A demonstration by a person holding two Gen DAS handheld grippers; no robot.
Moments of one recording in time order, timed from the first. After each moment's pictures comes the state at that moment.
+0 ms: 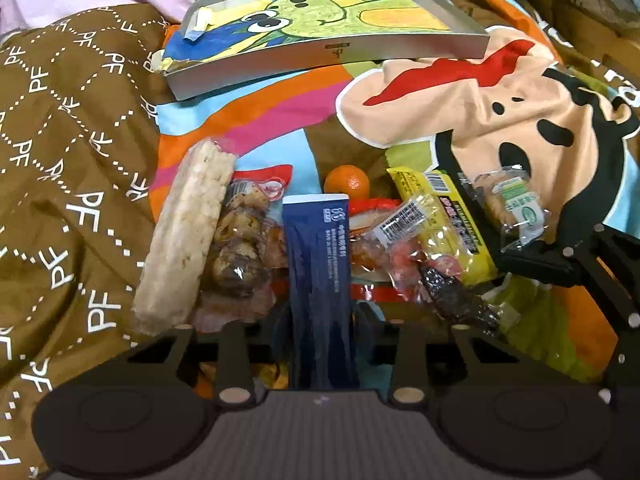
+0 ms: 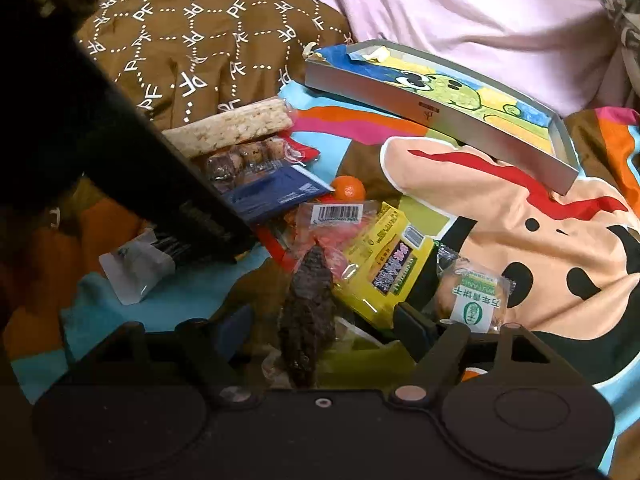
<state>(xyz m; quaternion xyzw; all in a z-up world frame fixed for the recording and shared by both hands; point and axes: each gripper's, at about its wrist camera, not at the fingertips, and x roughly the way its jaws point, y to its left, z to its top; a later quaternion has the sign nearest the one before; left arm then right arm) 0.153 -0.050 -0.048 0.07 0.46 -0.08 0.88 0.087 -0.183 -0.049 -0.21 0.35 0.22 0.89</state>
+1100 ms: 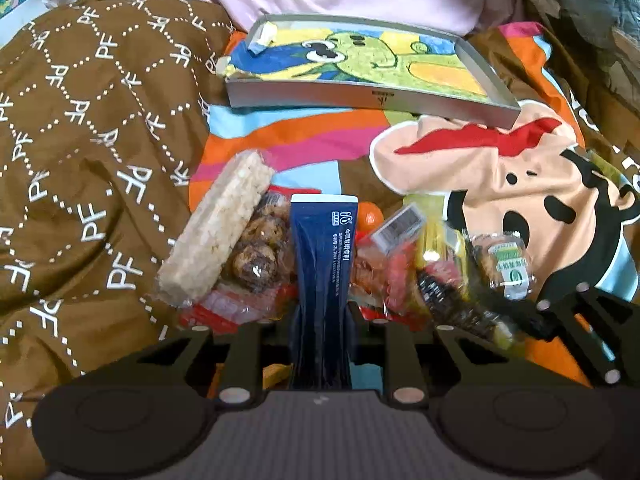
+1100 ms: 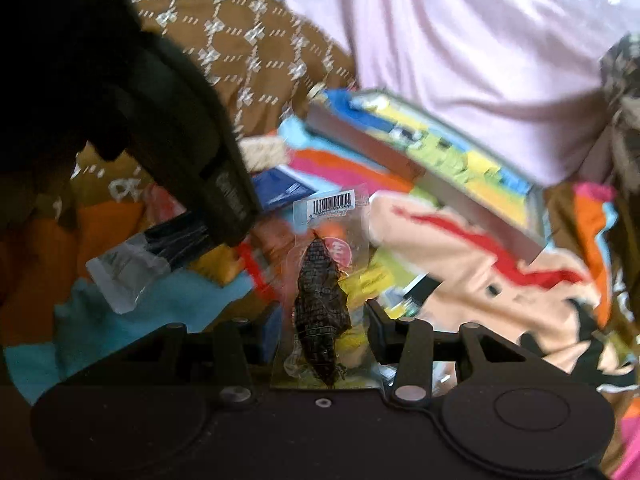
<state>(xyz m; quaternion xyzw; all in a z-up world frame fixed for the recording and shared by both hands) 0.130 -0.042 -0.030 -0.03 0.42 -0.03 0.91 0.070 -0.182 -0.024 -0.29 0.25 0.19 0.90</state>
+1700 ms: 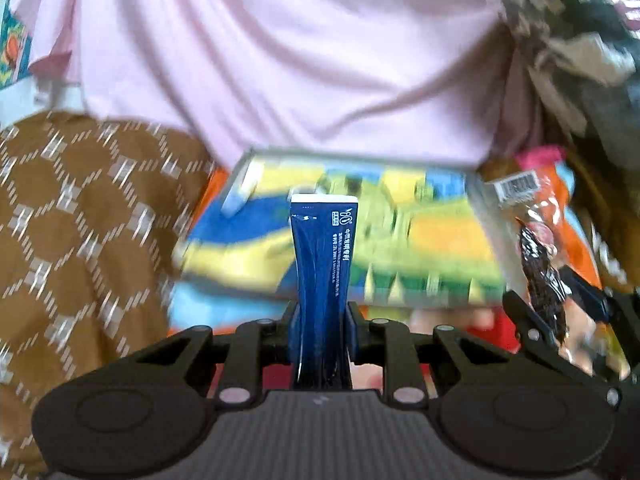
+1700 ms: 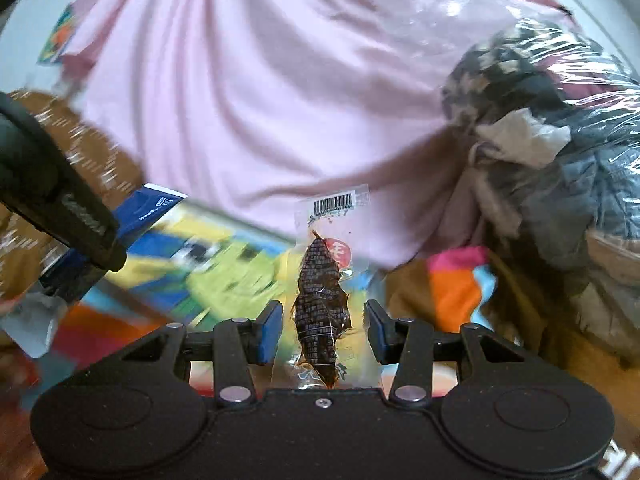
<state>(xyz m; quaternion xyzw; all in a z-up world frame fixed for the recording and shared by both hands) 0.255 -0.071 0.042 -0.06 0.28 0.01 0.96 0.237 -0.250 0.036 -0.19 0.08 0.04 0.98</state>
